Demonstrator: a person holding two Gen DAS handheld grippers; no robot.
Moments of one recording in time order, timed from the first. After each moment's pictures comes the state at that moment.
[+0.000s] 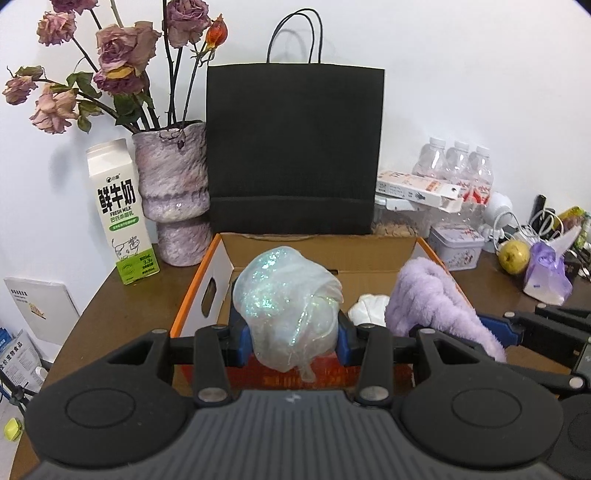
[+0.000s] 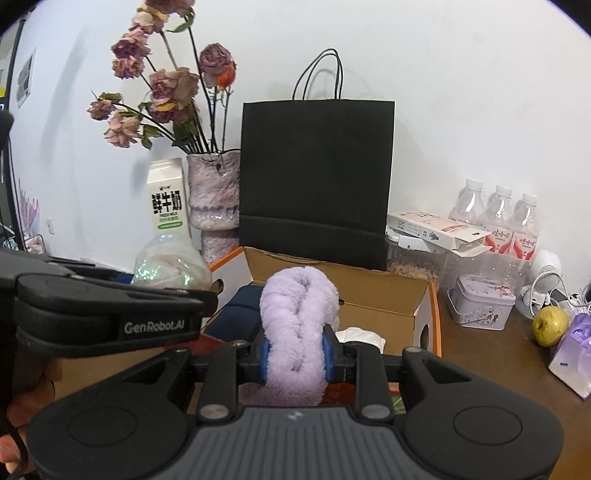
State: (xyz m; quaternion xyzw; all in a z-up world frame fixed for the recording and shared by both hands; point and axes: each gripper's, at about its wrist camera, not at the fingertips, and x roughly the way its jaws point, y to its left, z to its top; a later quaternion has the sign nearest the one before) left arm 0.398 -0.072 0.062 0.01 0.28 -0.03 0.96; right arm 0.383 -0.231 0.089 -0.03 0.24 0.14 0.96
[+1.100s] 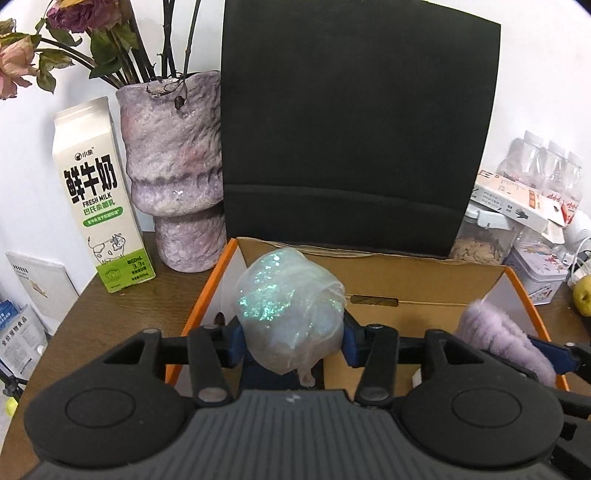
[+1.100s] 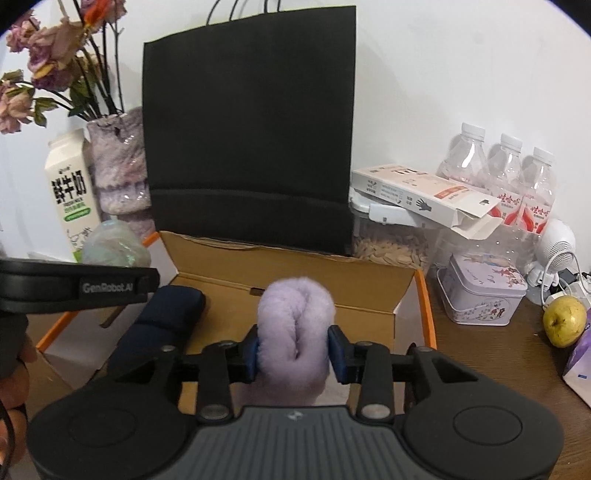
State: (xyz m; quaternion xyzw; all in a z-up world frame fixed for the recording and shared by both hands) left arm 0.541 -0.056 0.027 -0.01 0.33 0.03 0.95; right arm 0.520 -0.241 0.055 -0.02 0.32 0.08 0.95
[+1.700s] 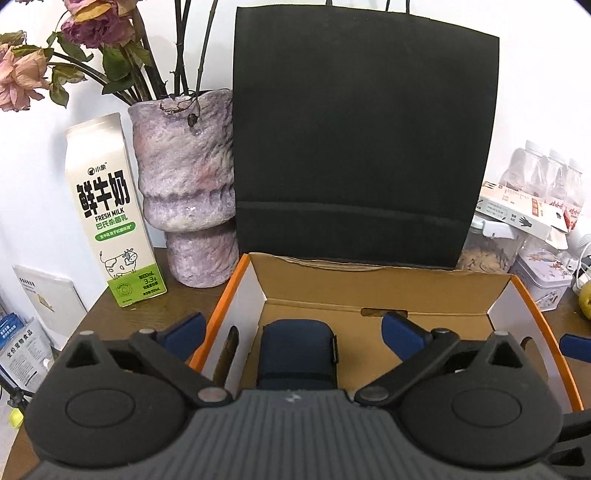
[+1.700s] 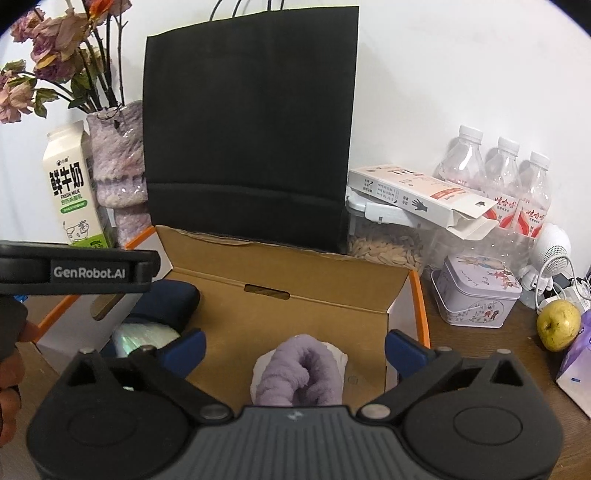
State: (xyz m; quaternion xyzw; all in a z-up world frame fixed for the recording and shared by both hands) left arm 0.533 -0.050 0.030 0.00 0.30 0.03 0.95; right arm 0.514 -0.241 0.055 -0.04 0.31 0.08 0.95
